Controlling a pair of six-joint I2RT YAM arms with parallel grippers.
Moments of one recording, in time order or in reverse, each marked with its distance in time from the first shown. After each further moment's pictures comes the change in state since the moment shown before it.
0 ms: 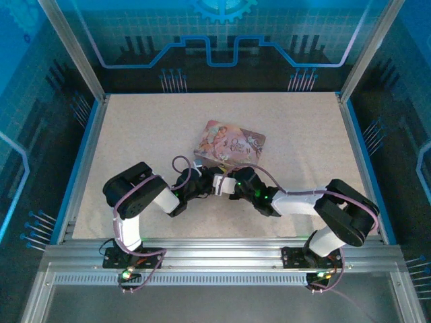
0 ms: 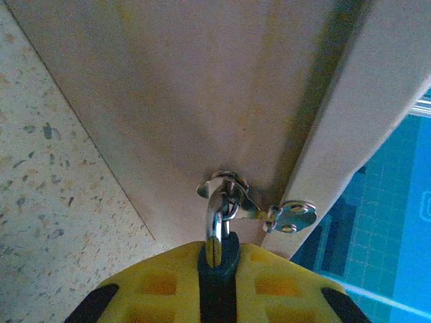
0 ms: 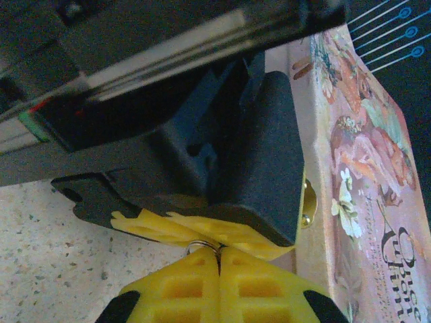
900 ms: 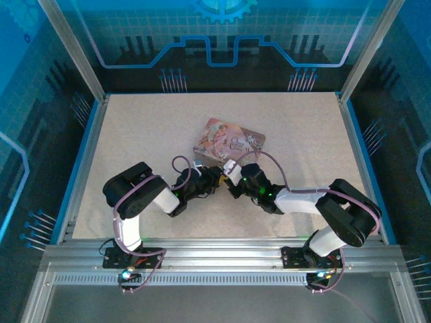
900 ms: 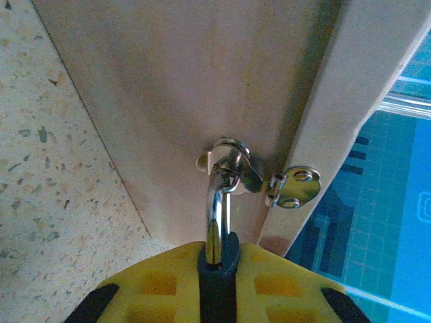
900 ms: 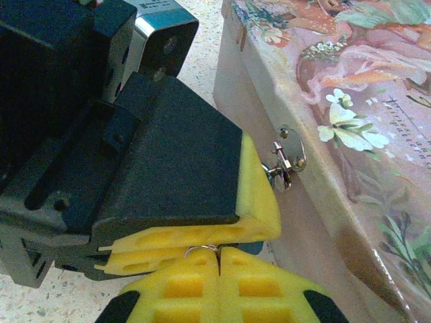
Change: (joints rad) left arm 0.000 0.000 0.000 0.007 -0.007 0.000; right arm -0.070 -0.009 -0.026 0.053 -0.162 0.632
